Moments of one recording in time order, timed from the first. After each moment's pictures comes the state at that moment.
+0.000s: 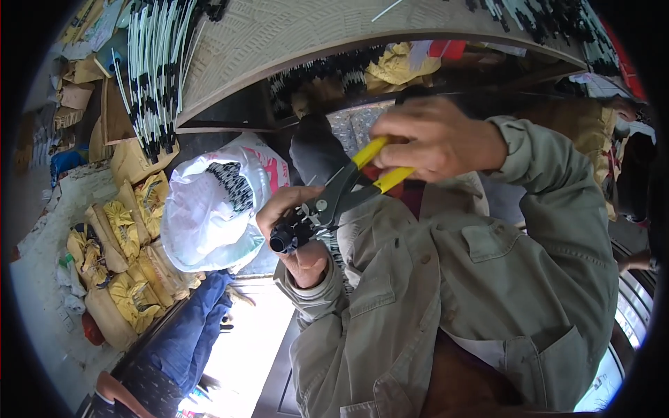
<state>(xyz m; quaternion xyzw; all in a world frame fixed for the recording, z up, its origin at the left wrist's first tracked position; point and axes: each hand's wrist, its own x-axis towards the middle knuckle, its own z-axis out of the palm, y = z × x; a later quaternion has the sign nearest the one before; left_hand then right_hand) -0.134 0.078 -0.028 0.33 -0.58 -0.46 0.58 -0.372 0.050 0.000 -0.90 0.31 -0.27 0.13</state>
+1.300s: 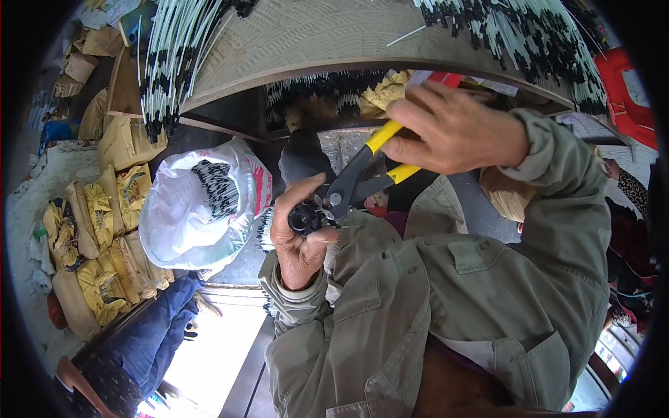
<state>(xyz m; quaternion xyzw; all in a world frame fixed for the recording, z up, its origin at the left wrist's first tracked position) -0.136 0.079 -0.005 0.36 -0.60 -0.49 0.52 -0.383 0.032 0.052 -0.96 0.25 -0.10 -0.10</state>
